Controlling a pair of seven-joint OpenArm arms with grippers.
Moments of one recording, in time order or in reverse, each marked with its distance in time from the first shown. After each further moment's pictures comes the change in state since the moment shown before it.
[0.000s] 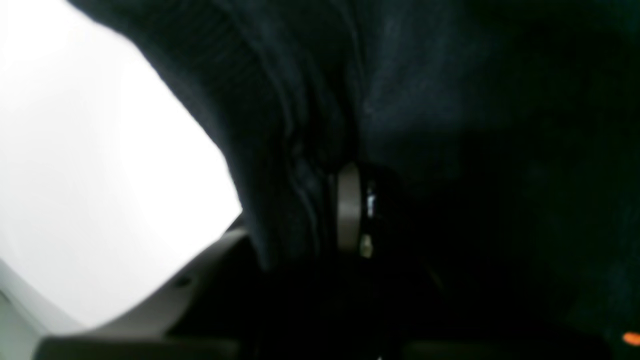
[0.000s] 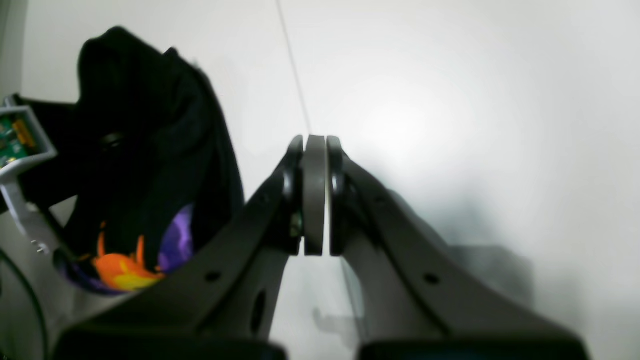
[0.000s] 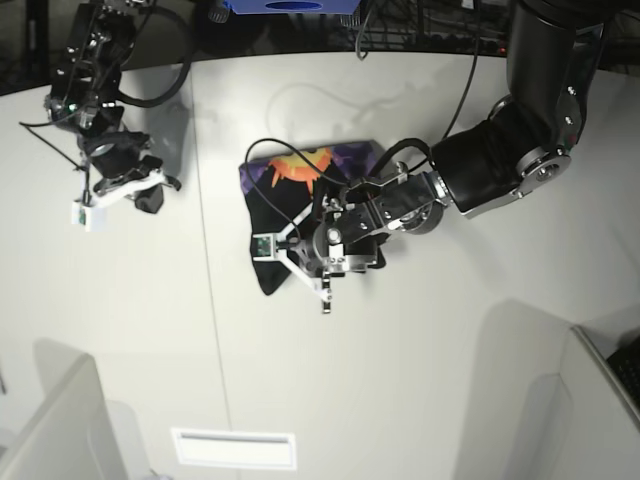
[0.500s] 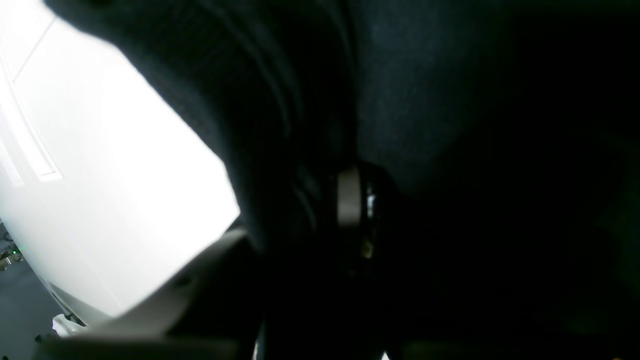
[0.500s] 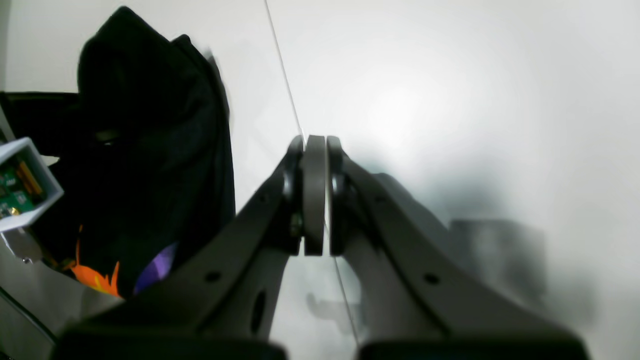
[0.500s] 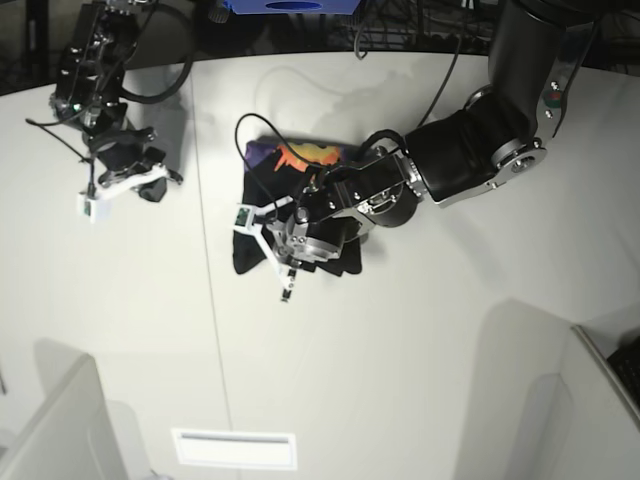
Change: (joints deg) left arm 2.4 4.7 -1.4 -0.2 13.6 -12.7 0.0; right arm -0.4 -0.3 0.0 -3.8 -0.2 0.0 0.4
